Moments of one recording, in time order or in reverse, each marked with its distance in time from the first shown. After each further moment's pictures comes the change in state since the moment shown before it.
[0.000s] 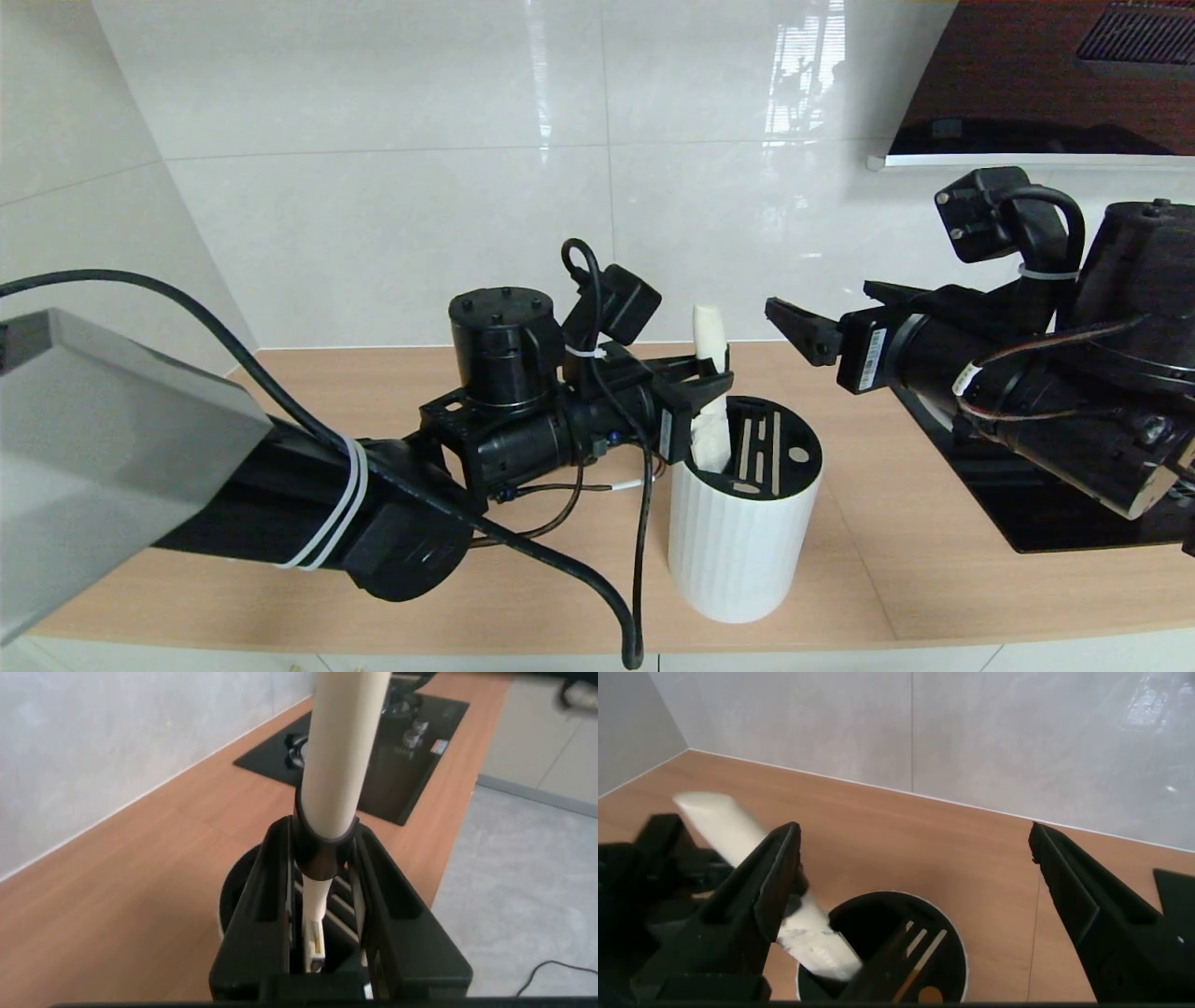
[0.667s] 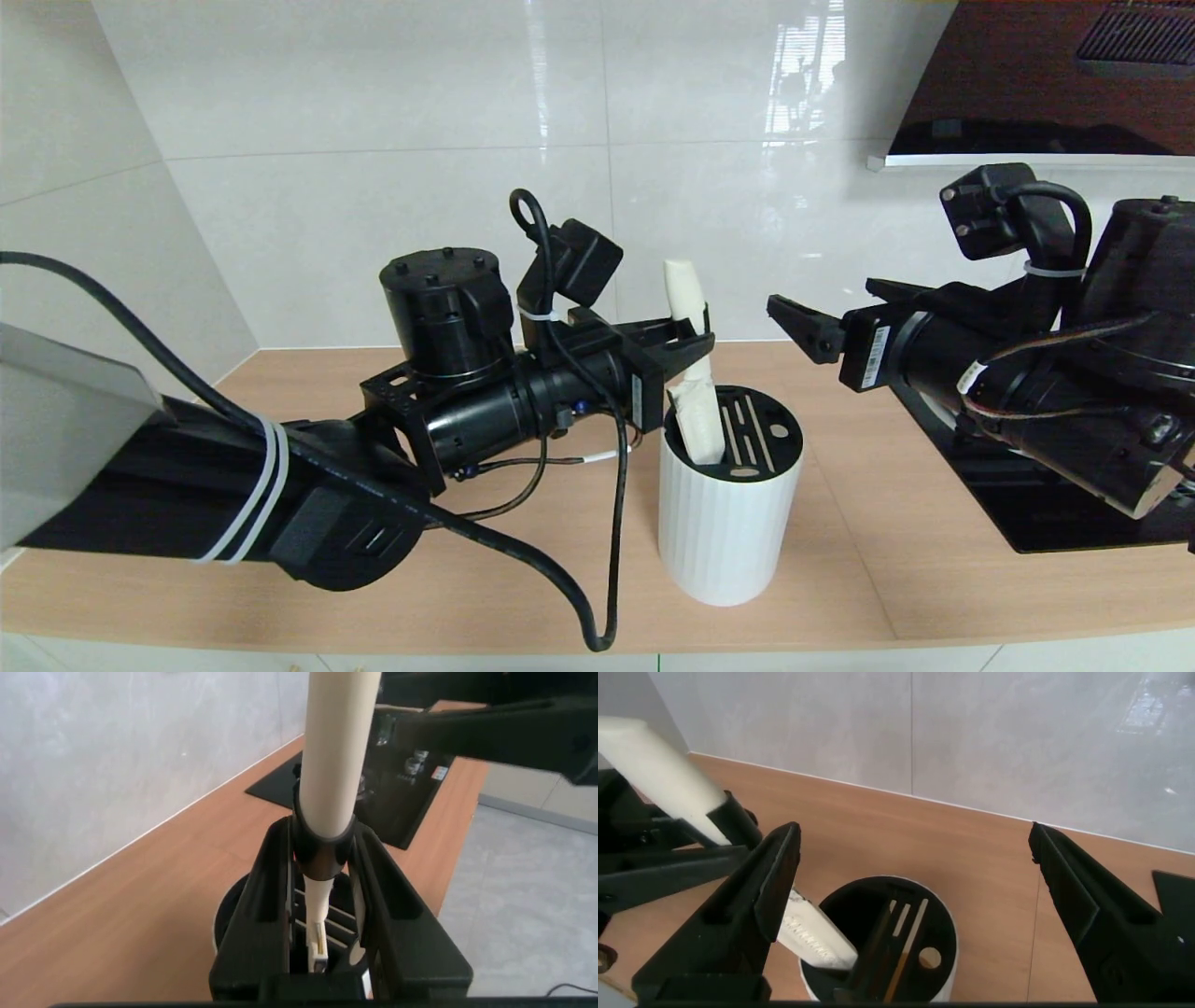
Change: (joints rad) left arm 0.033 -0.087 0.009 0.004 -0.023 0.000; right arm 0.000 -0.006 0.000 0.000 0.000 0.000
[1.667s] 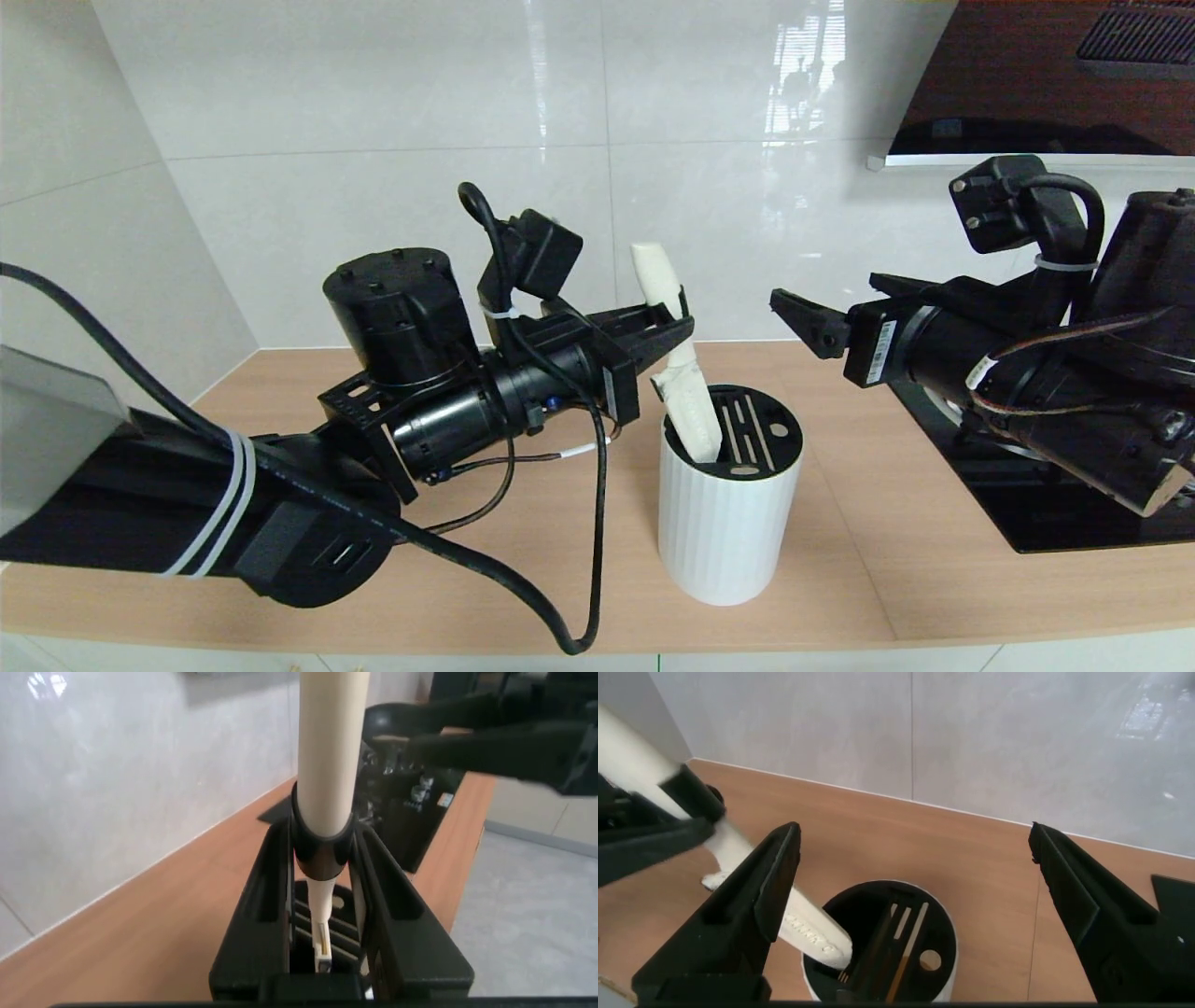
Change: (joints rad) left arm 0.030 -0.034 0.072 -0.115 -0.018 -0.021; right arm 0.000 -0.010 -0.003 0.002 0.001 0.000
